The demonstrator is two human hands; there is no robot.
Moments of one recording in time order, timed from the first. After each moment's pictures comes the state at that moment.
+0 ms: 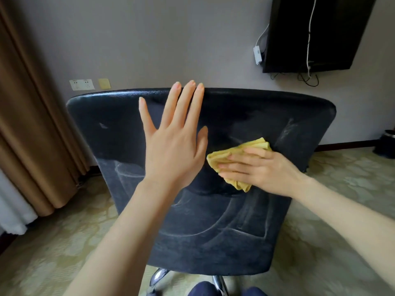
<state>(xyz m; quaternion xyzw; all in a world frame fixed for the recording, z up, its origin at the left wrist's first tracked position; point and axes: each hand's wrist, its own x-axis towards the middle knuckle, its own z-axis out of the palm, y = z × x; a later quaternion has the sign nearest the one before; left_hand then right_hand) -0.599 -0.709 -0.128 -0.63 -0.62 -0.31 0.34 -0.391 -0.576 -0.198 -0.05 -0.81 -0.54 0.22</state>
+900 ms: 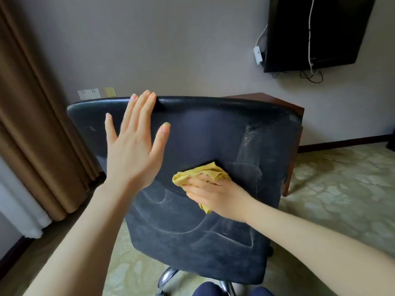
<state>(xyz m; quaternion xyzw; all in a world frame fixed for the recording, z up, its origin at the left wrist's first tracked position) -0.634 -0.726 -0.121 -0.60 -0.65 -0.38 0.26 -0.468 -0.612 -0.250 -0.08 -0.83 -0.52 0.18</state>
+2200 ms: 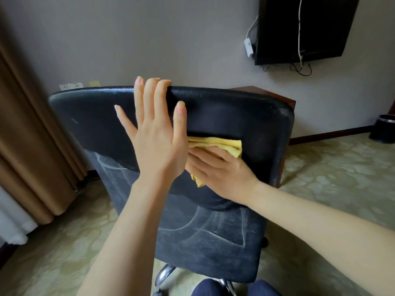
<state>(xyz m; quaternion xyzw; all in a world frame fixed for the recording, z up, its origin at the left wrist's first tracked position) -0.594 -0.698 -0.127 -0.56 -0.60 -0.52 0.23 -0.471 -0.611 -0.222 -0.17 -0.76 -0.56 0.29</state>
